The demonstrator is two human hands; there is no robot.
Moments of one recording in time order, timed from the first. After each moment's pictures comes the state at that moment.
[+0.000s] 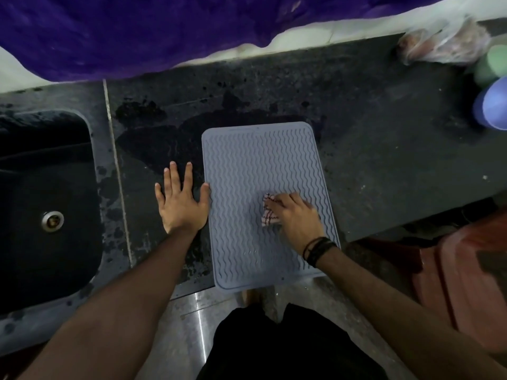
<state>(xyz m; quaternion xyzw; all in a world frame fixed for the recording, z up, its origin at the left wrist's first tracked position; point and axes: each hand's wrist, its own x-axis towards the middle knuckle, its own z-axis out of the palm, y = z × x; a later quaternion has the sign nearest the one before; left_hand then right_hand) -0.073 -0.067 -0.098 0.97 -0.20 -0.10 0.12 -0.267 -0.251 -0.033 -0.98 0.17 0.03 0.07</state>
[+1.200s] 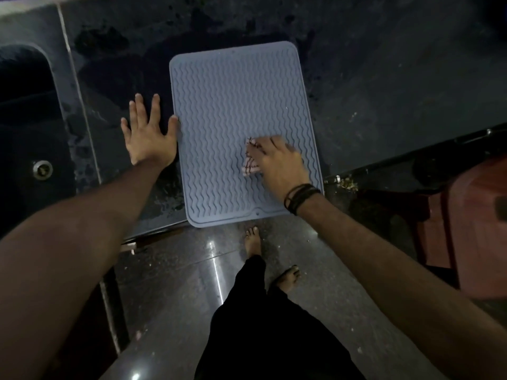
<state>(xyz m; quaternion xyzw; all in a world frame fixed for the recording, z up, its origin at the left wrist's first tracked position) -0.072 -0.067 -0.092 0.97 -0.20 -0.10 0.08 -0.308 -0.244 -0.039 -0.99 0.15 0.03 0.08</state>
